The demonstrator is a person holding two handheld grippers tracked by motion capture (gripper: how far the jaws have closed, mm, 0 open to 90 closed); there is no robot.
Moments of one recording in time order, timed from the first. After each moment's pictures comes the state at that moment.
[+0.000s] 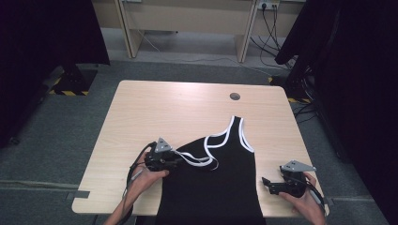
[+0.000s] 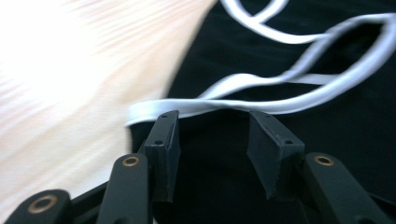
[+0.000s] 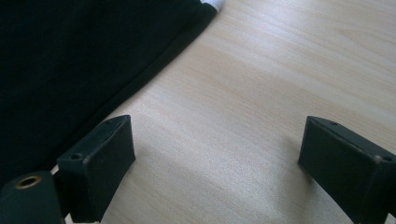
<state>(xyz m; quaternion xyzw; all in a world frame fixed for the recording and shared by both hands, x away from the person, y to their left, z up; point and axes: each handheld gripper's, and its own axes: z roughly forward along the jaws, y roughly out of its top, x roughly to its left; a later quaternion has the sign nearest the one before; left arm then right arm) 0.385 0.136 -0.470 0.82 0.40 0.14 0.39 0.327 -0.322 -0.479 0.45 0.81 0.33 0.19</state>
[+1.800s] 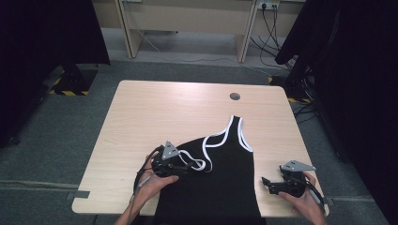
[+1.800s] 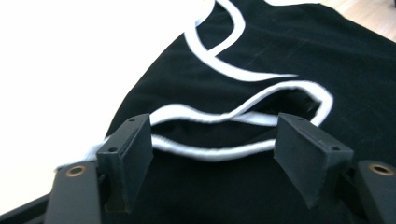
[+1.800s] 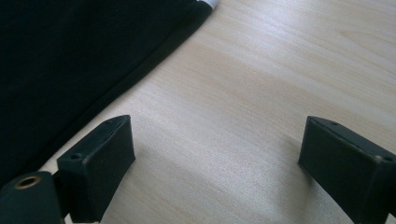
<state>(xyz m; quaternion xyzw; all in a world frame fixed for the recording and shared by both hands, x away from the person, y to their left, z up) 0.356 0.109 -0.459 0.81 0.37 0.16 0.42 0.328 -0.321 -0.479 0.45 0.80 0.33 0.19</state>
